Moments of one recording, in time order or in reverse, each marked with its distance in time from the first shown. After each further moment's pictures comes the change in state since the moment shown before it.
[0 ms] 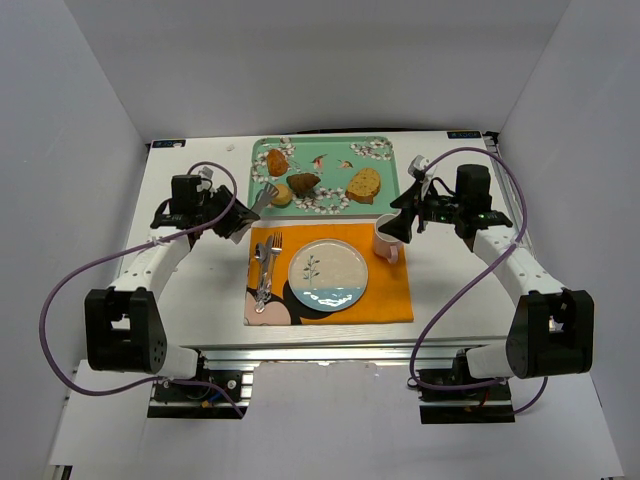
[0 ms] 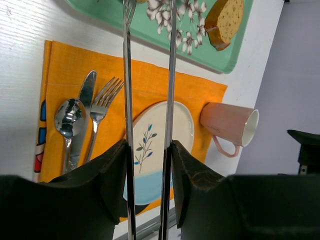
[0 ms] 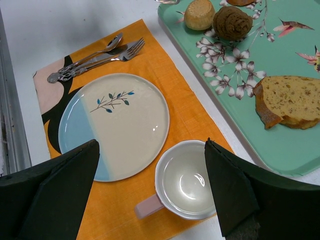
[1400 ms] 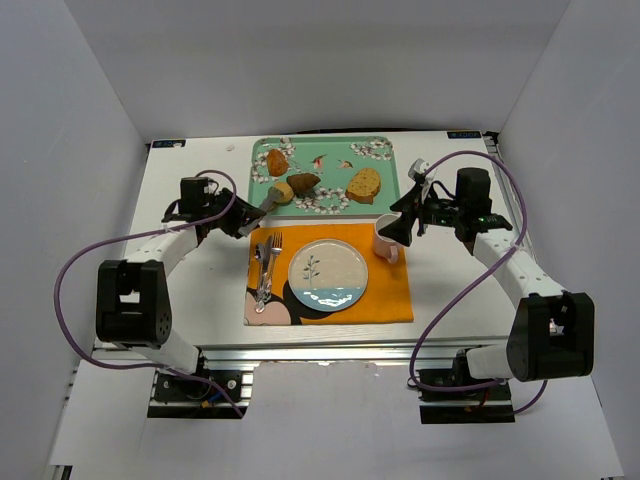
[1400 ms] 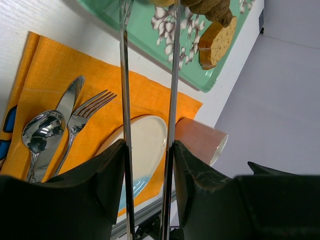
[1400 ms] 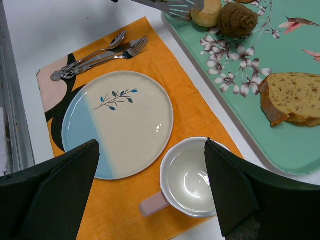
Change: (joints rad) left arm 0.000 0.154 -0.017 0.148 0.046 -0.286; right arm 0.000 -0.016 -0.030 0.014 -0.006 0.005
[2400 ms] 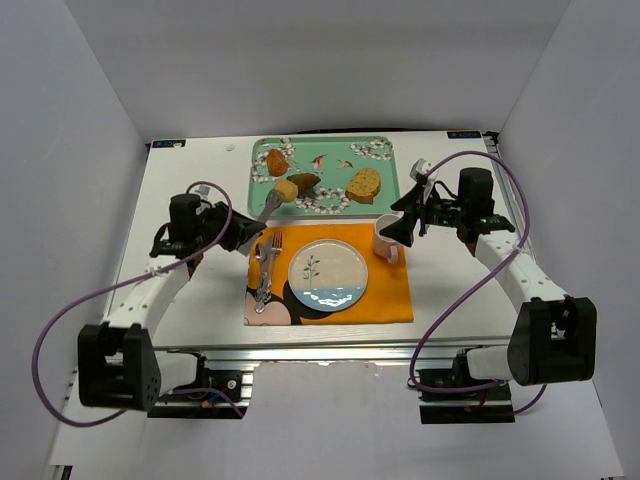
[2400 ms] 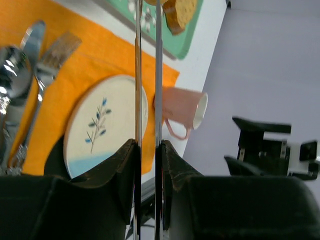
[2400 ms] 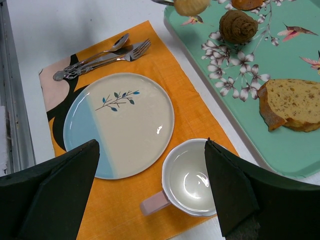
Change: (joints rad) left arm -0.018 -0.307 -0.184 0.036 0.048 -0.042; right arm -0.007 -0.021 -0.003 -0.004 -0.020 -0.016
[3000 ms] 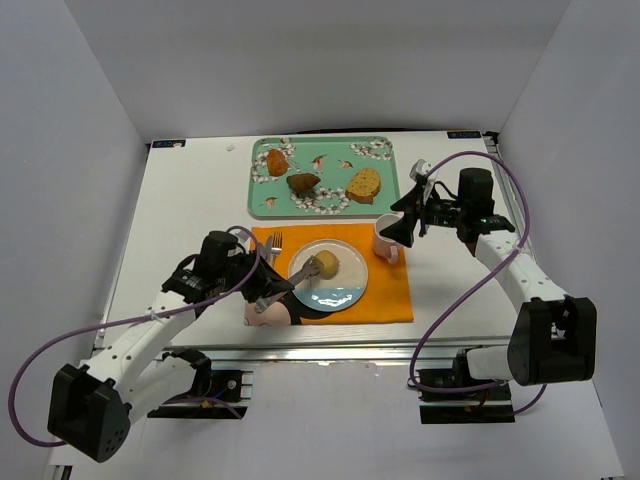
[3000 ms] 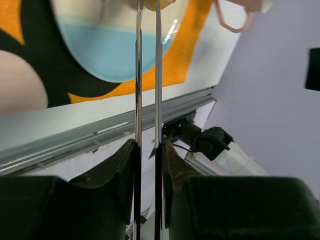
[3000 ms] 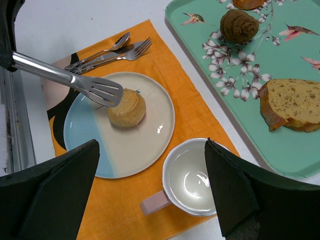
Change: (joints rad) left arm -0.373 -0.307 -0.156 -0.311 -0.055 -0.067; right arm 0.000 0.000 0.000 -0.008 -0.004 -0.010
